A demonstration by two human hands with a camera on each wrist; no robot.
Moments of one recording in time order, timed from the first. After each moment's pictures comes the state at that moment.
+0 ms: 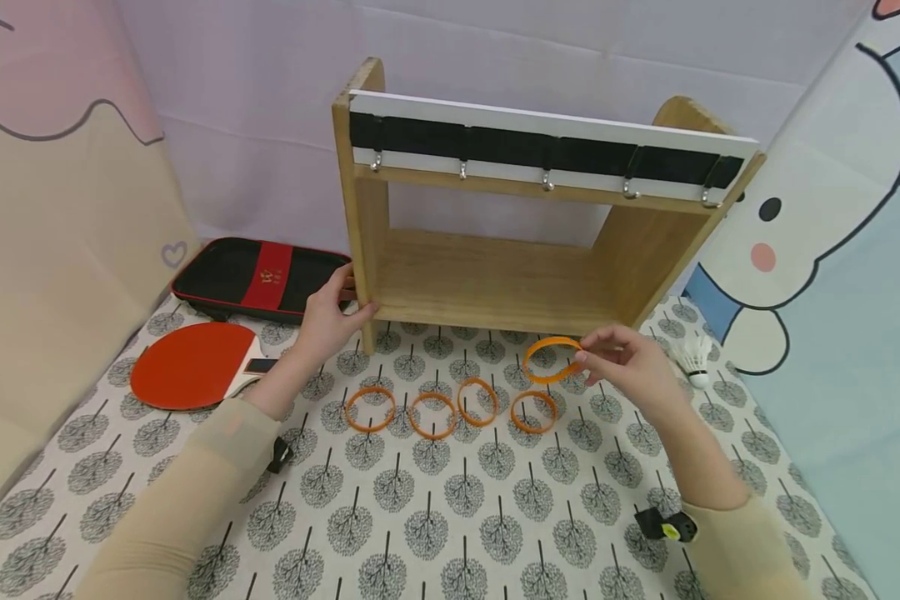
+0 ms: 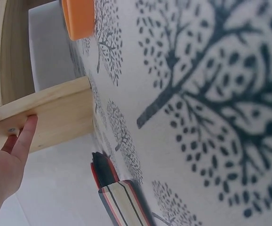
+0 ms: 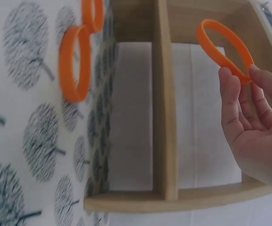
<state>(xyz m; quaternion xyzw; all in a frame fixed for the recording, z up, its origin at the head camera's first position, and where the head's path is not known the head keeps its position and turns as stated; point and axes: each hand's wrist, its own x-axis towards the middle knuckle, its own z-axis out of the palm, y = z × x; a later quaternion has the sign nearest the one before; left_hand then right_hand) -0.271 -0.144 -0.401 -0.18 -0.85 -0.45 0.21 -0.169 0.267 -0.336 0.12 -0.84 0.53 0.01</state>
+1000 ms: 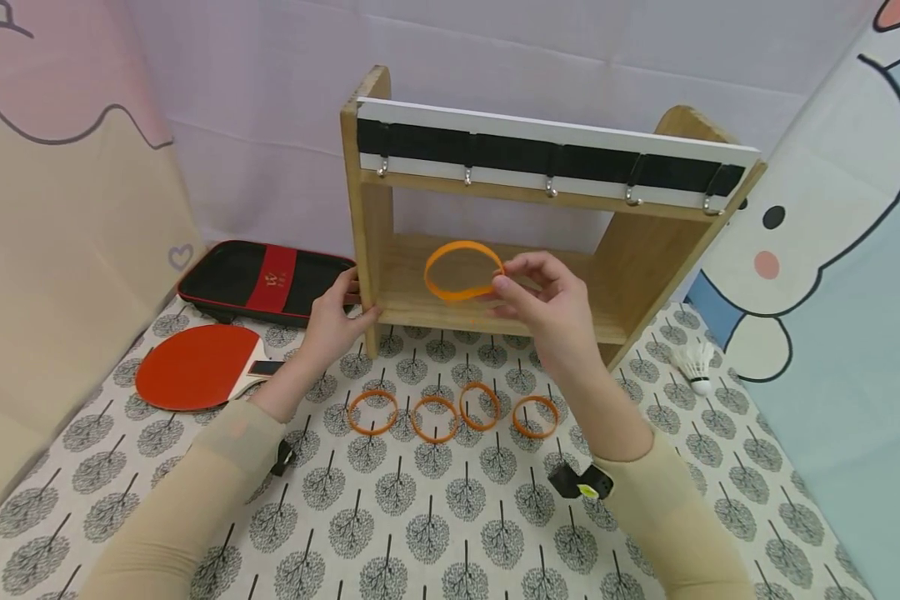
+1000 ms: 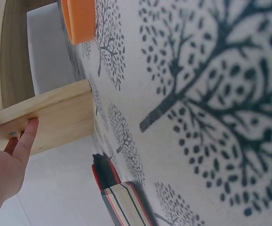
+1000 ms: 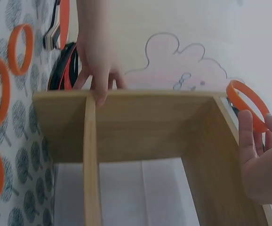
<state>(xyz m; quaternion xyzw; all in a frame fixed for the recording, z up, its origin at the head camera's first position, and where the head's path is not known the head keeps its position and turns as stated) -0.269 -0.142 -0.400 -0.15 -0.85 -0.45 0.20 -0.183 0.138 -0.268 0.18 -0.62 0.76 0.06</state>
